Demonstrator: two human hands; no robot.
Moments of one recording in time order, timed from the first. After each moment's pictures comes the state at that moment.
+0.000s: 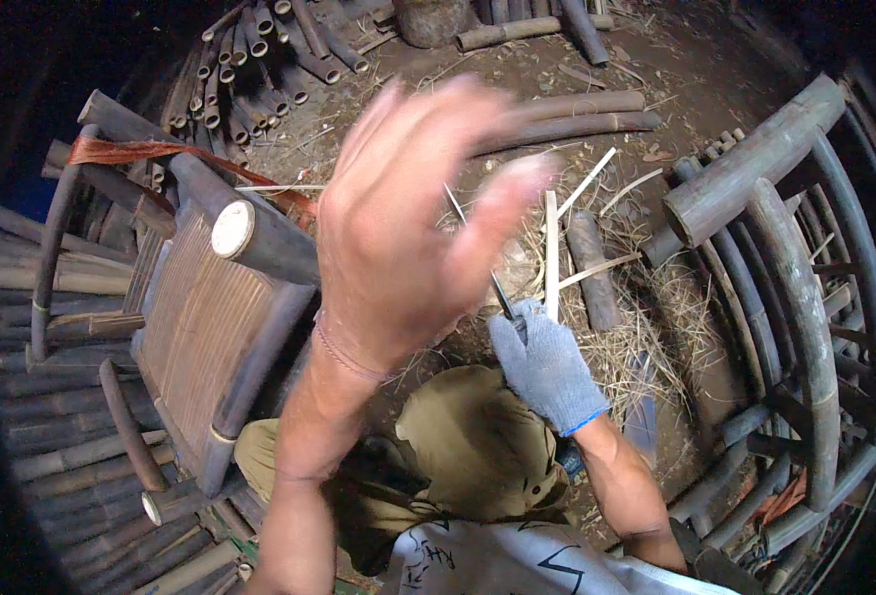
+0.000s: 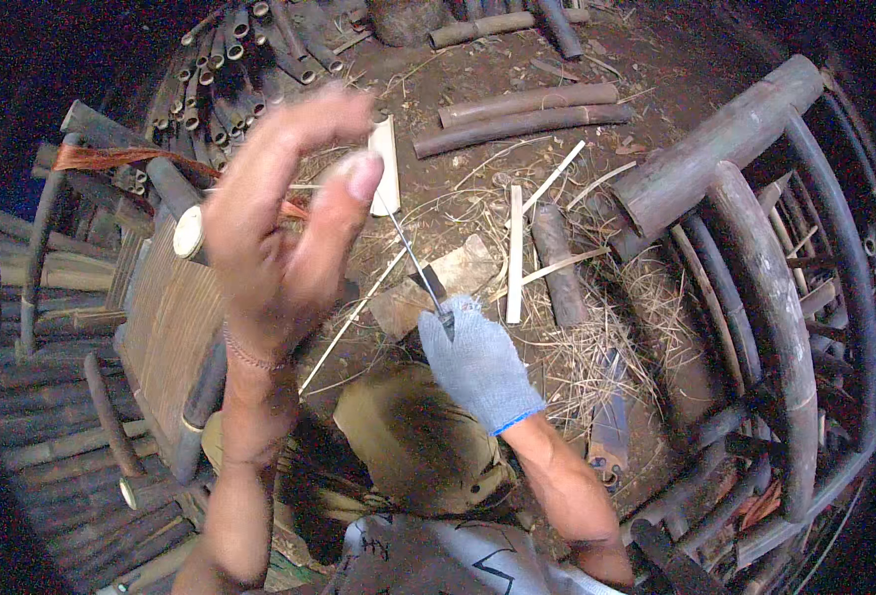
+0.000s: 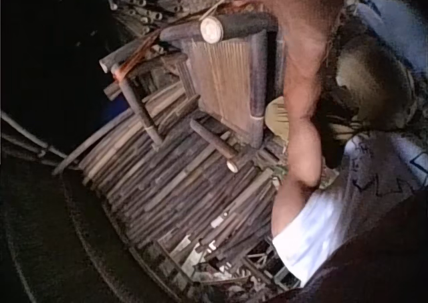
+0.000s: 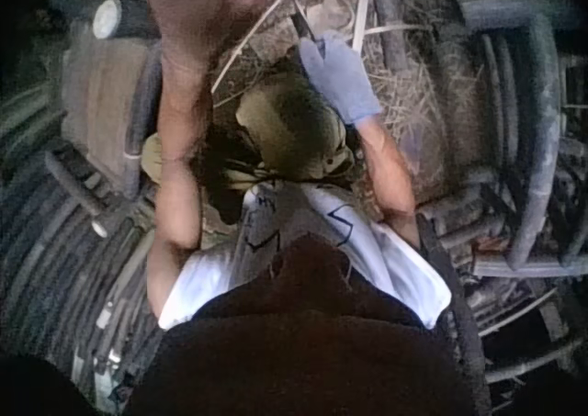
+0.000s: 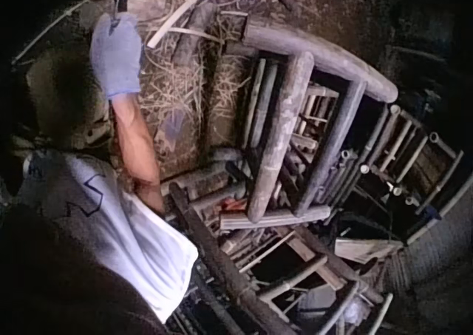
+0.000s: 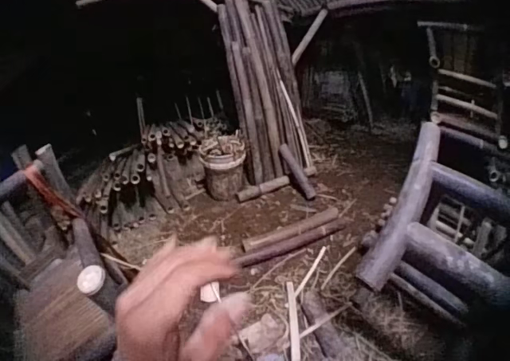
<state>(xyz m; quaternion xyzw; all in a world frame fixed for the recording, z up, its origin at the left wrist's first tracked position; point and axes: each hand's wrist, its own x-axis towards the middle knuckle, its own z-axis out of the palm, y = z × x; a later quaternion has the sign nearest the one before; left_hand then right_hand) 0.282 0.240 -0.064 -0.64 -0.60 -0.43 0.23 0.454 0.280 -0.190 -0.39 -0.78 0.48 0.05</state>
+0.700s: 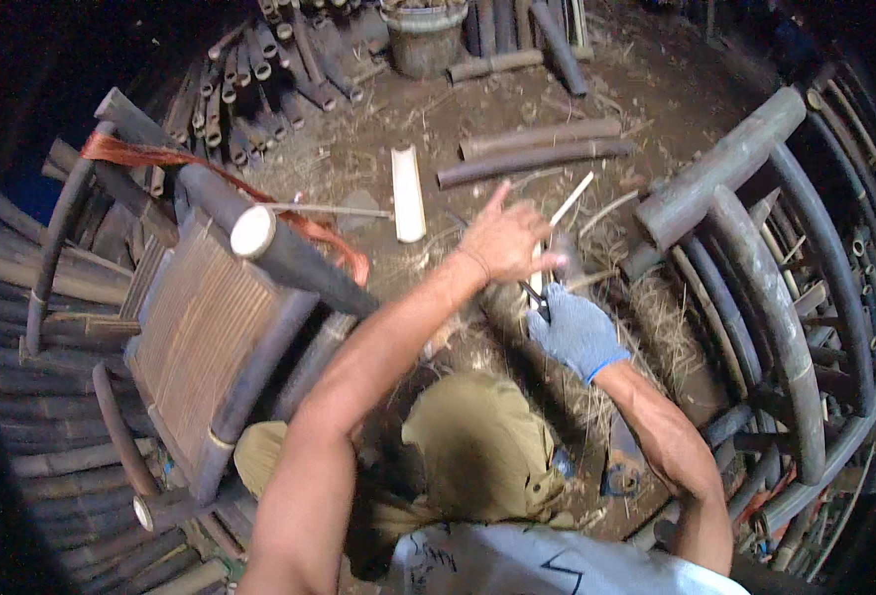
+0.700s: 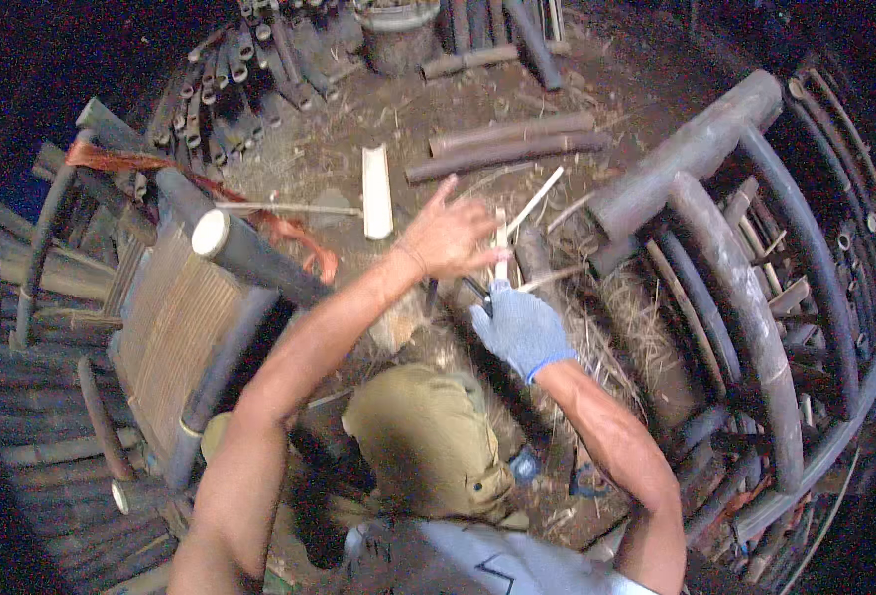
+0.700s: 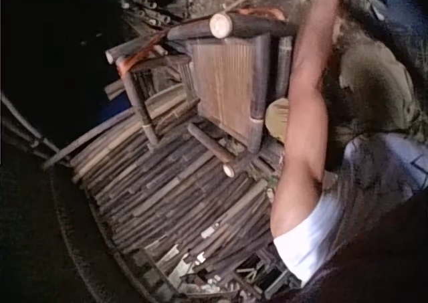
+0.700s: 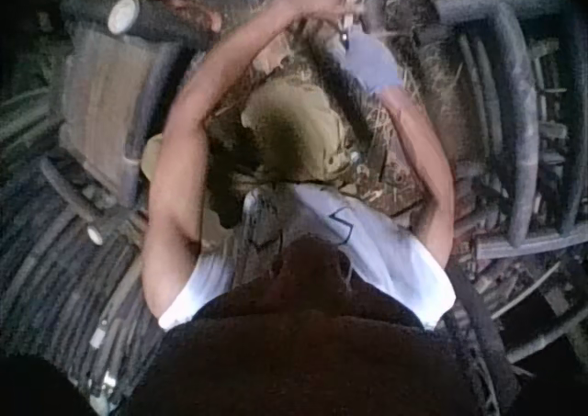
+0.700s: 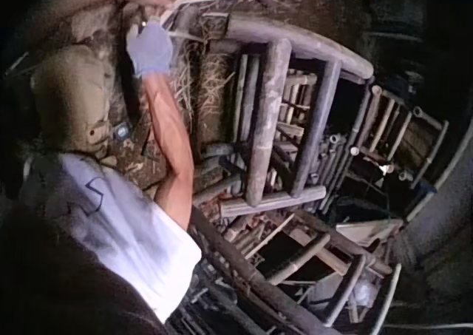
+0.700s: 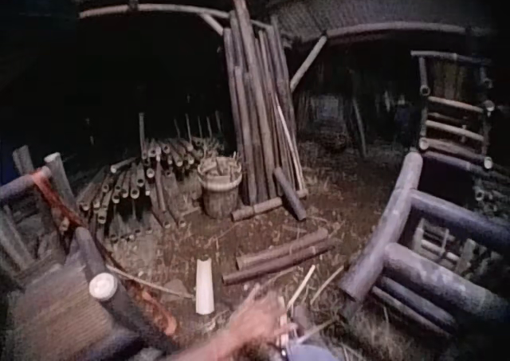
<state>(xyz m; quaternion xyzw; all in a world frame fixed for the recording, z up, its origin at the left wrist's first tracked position) 0.277 0.317 -0.216 -0.77 -0.63 -0.12 0.06 0.477 0.324 -0.208 -0.34 -0.91 0.24 0.00</state>
